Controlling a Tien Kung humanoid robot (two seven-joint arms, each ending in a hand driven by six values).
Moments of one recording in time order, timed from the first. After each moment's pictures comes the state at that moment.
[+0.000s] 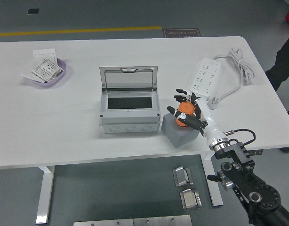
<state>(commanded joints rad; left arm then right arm) 0.05 0.05 -1.76 -0.18 1.91 -0.07 0.35 0.16 -0.10 1.10 1.18 -1.33 -0.18 0.34</state>
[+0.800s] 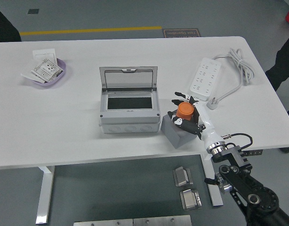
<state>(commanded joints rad) 0.05 0.05 -1.75 -0.18 1.89 -0.07 0.34 0.16 -0.10 1.07 1.17 -1.26 -0.19 0.34</state>
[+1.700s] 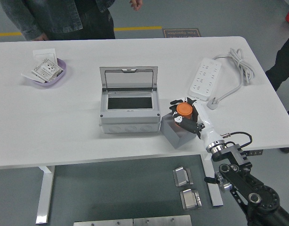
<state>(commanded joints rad) 0.04 0.05 -1.72 -0.18 1.83 -0.09 0.32 0.17 -0.11 1.06 1.21 -1.27 -0.21 0.32</state>
